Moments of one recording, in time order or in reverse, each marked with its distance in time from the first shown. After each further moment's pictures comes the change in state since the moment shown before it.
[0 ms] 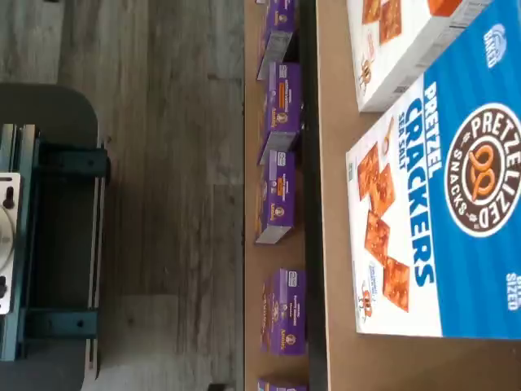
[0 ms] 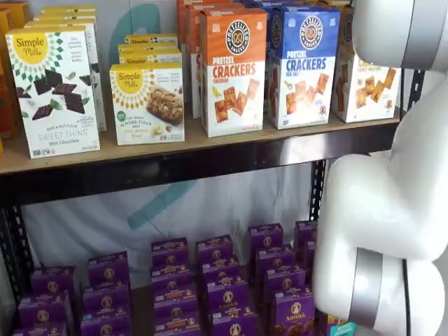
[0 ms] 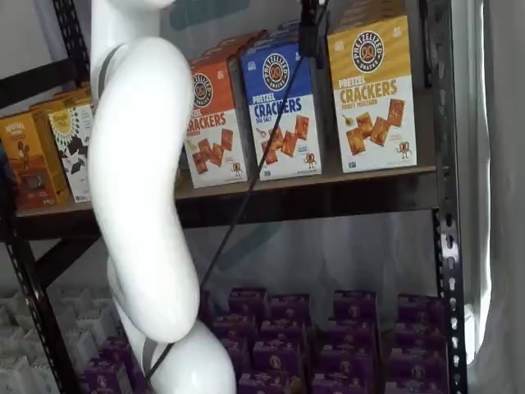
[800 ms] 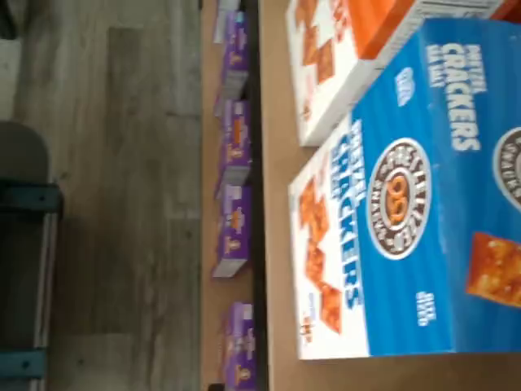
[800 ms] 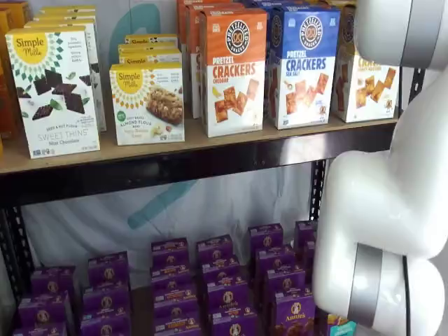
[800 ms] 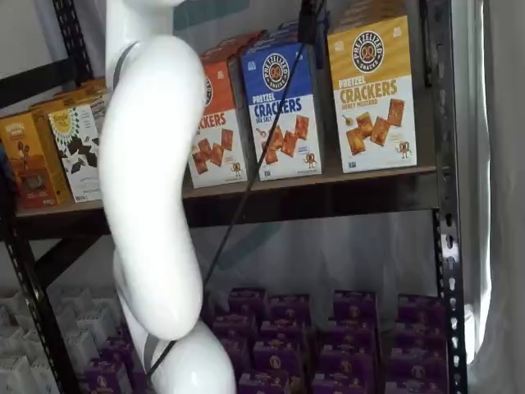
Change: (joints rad) arm -0.039 0.043 -0.057 0.122 -0.024 0.038
